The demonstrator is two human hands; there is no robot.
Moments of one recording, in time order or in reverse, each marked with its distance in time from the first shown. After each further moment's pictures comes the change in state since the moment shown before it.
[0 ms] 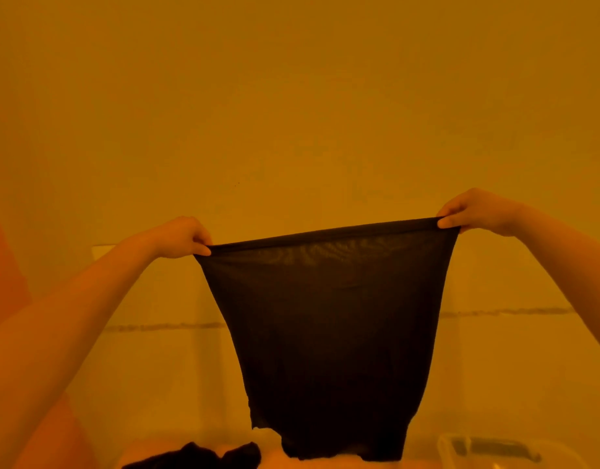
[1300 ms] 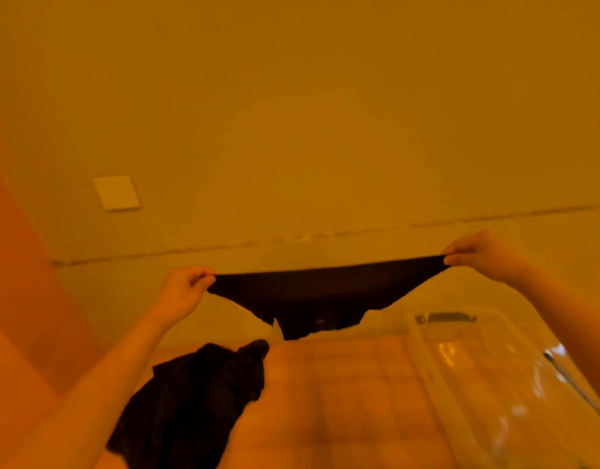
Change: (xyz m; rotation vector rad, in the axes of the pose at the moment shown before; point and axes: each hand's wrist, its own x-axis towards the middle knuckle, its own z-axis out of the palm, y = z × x) left_hand -0.188 0.007 0.168 -0.598 0.299 -0.118; right_hand -0.230 0.041 0.125 -0.045 0.146 0.139
